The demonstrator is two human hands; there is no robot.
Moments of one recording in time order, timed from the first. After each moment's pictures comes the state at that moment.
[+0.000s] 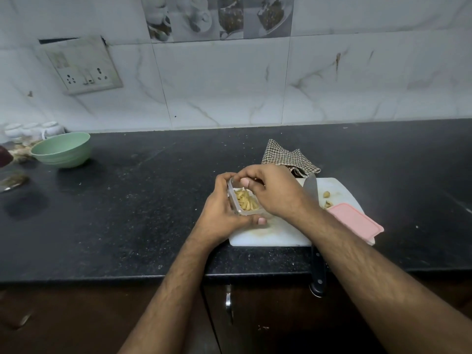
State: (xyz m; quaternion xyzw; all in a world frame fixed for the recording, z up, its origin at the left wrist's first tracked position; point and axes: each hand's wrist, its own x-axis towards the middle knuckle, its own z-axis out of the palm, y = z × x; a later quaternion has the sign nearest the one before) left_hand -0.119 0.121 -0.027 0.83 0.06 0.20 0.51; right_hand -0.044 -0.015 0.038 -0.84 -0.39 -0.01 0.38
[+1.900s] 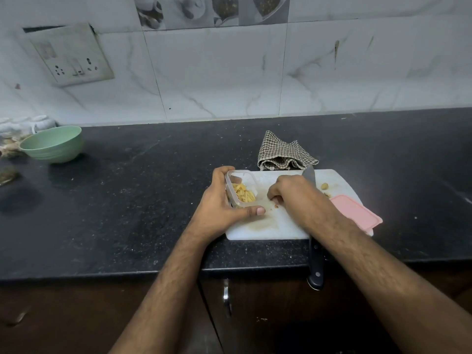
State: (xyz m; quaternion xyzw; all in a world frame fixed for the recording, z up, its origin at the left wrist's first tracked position) left_hand -0.115 0.127 -0.034 0.84 0.07 0.19 0.50; right_hand -0.019 -0.056 0.000 -0.90 -0.40 -0.01 0.17
